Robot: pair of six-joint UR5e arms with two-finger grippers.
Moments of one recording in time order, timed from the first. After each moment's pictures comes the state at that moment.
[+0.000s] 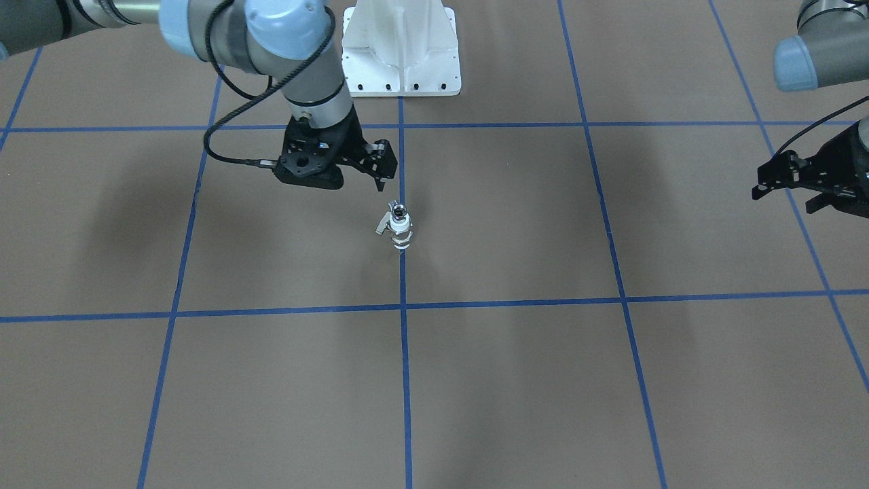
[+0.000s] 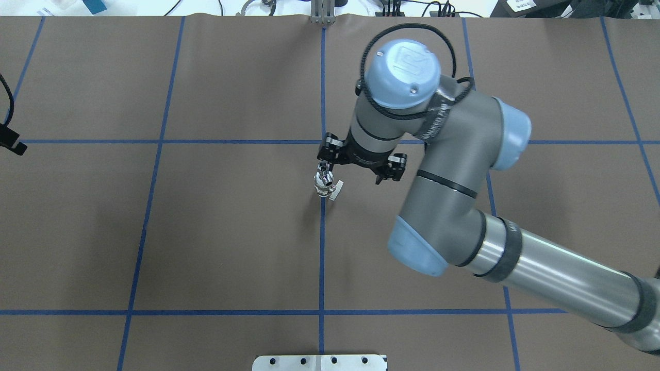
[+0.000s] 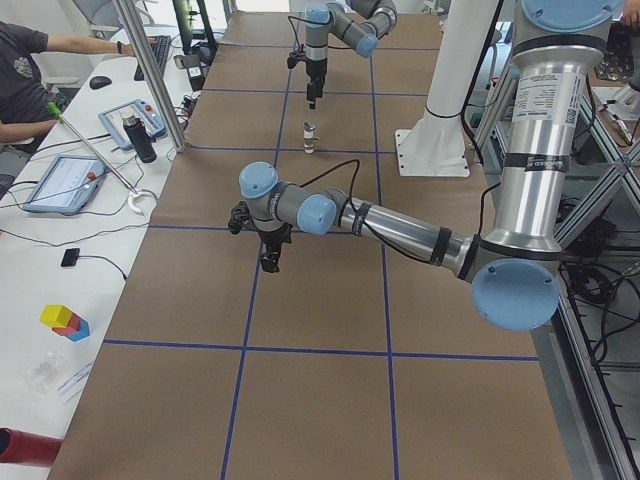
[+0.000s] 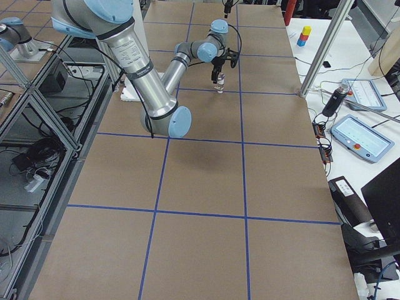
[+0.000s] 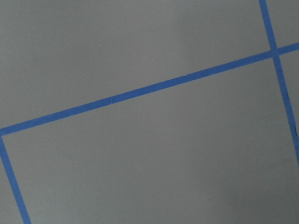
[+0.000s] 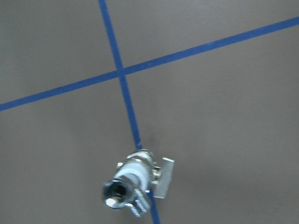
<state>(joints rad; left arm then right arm) -1.23 -1.65 -1.78 -1.60 -2.37 -0.19 0.63 -0.95 1.85 -1.68 2.01 1.37</state>
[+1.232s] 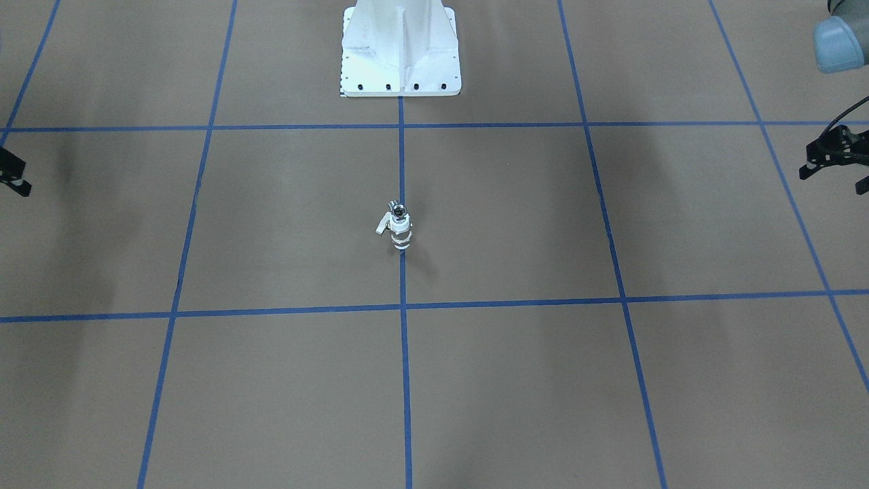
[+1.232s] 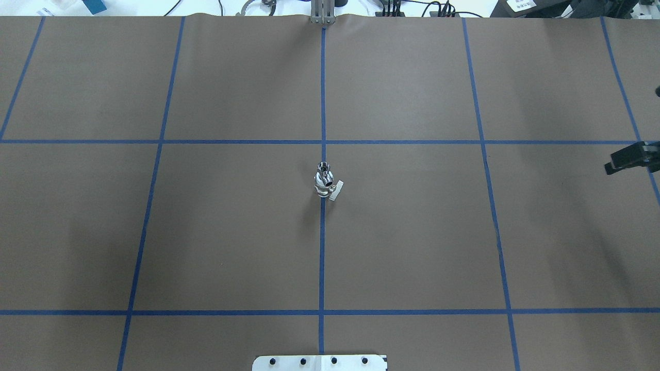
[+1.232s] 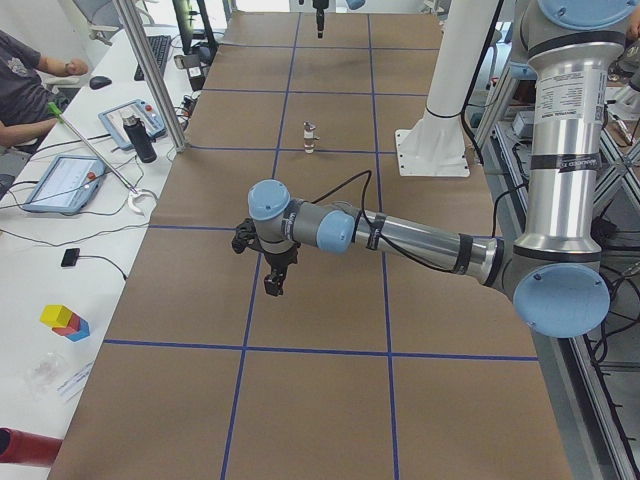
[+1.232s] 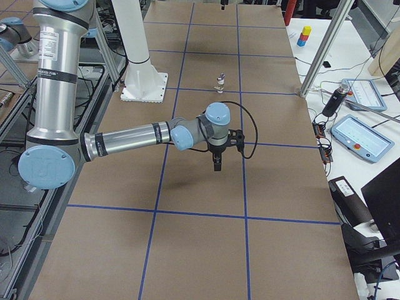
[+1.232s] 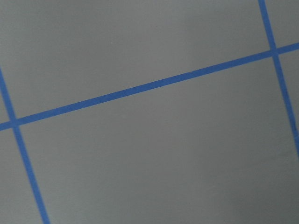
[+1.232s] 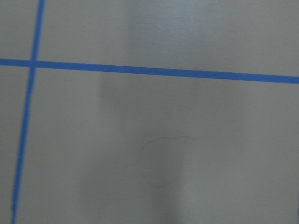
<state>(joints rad) -1.36 -1.53 -1.80 -1.60 -2.37 0.01 1.24 -1.71 1.87 -1.33 2.31 0.42</state>
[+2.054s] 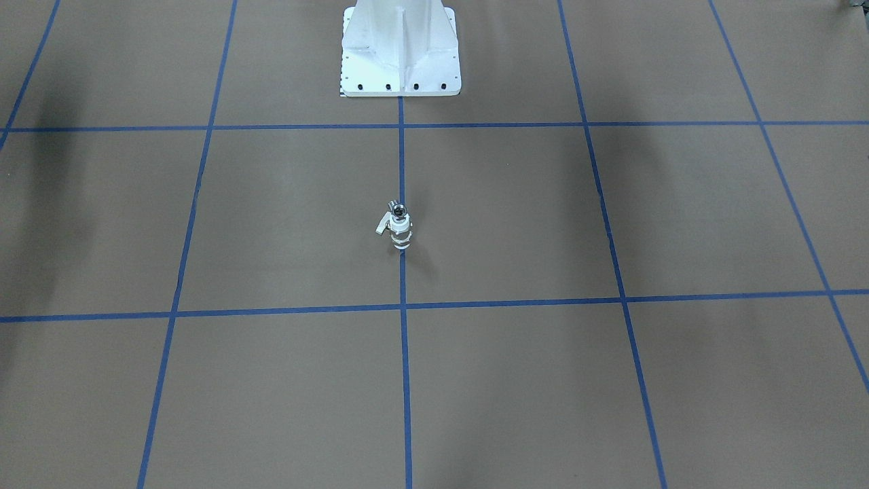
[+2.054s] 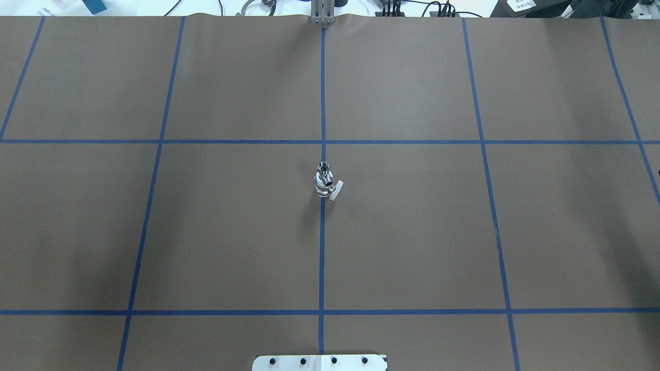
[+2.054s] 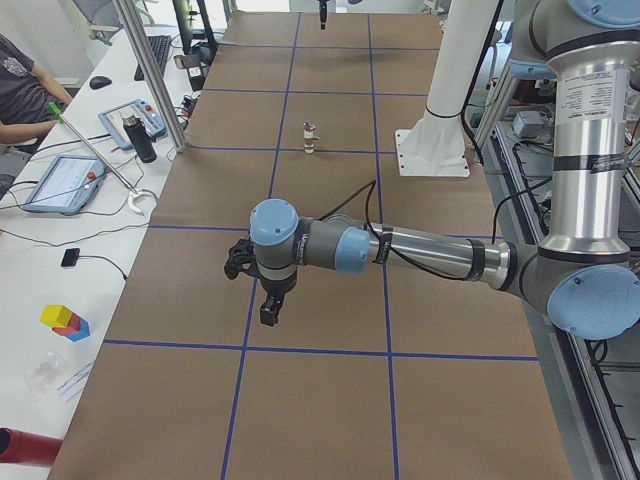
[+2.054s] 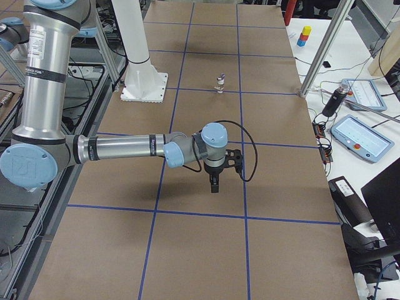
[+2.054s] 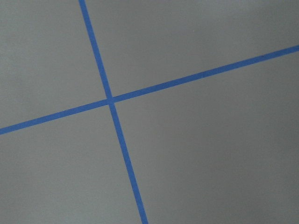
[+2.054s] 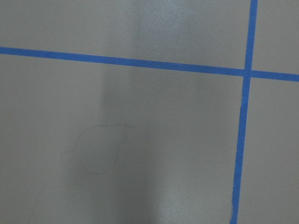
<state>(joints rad) -1.52 -1.51 -1.77 -1.58 -2.35 0.13 1.33 -1.74 1.79 -1.32 2.31 0.29</state>
